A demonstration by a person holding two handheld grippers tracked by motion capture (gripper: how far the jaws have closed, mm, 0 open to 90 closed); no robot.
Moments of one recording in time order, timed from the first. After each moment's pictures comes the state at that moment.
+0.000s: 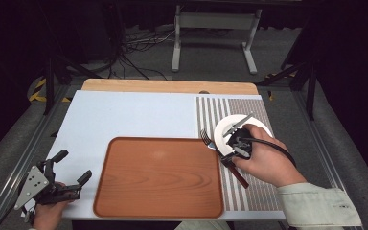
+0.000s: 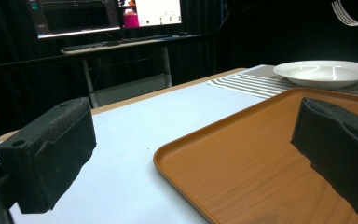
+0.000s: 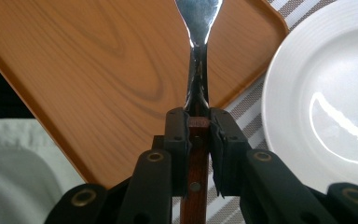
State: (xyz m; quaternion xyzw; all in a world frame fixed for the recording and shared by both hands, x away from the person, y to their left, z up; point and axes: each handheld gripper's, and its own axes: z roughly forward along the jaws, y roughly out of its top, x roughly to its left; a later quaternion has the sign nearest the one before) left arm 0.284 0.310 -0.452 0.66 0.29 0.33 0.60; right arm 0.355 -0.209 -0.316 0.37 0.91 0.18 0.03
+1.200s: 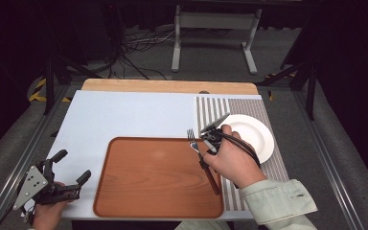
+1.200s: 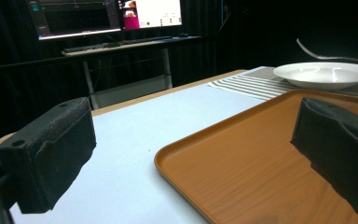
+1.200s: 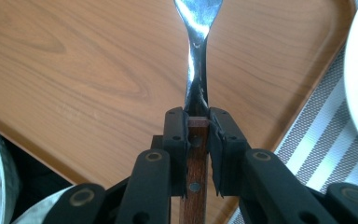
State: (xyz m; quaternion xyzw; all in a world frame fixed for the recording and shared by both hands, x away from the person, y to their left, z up) left arm 0.283 0.311 -0.452 0.66 0.29 0.33 0.61; right arm 0.372 -0.148 -0.343 0.53 0.84 0.15 -0.02
